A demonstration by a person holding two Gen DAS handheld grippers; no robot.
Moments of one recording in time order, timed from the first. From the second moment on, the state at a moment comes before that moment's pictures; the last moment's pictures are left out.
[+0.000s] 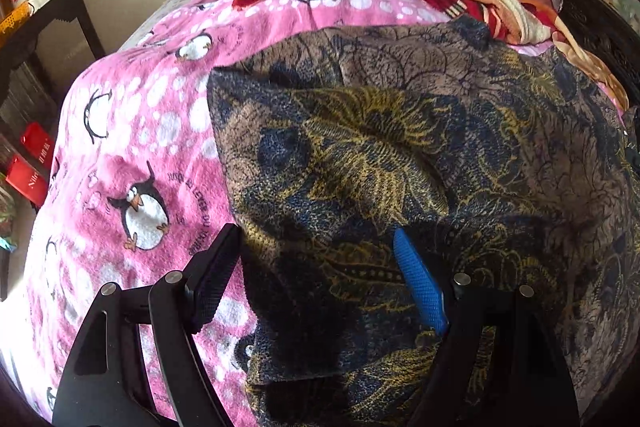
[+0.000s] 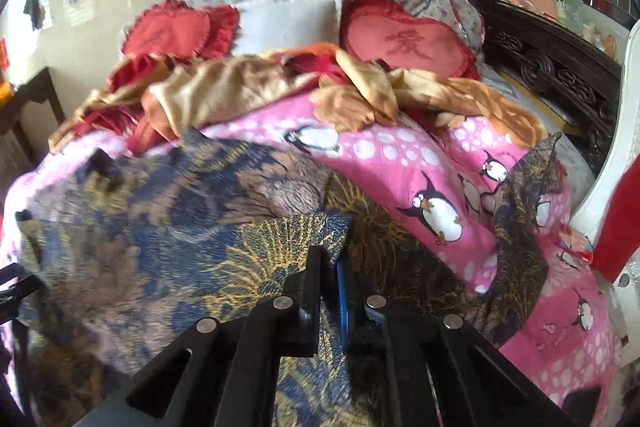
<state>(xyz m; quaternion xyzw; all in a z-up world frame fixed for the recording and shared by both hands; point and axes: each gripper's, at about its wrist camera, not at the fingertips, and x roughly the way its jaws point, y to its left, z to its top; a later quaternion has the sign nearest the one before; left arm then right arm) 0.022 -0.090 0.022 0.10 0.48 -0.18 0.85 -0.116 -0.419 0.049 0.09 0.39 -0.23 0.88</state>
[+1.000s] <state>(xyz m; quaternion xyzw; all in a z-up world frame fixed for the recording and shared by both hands) 0.006 -0.082 0.012 0.09 0.43 -0.19 0.88 -0.167 -0.599 0.060 0.27 0.38 -0.36 0.81</state>
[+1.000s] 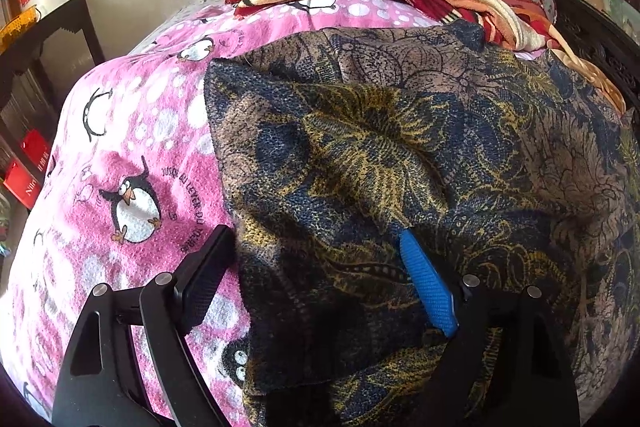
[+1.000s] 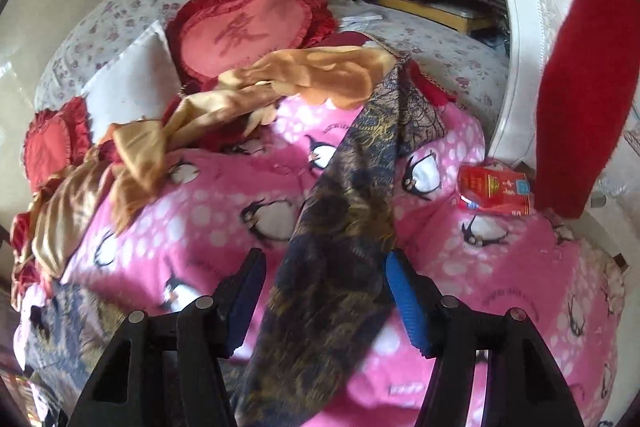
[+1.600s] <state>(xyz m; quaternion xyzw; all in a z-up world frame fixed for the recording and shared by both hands) 0.008 -0.081 0.009 0.09 0.43 -0.19 0.88 -0.136 -0.665 0.039 0.28 0.38 -0.35 0.81</state>
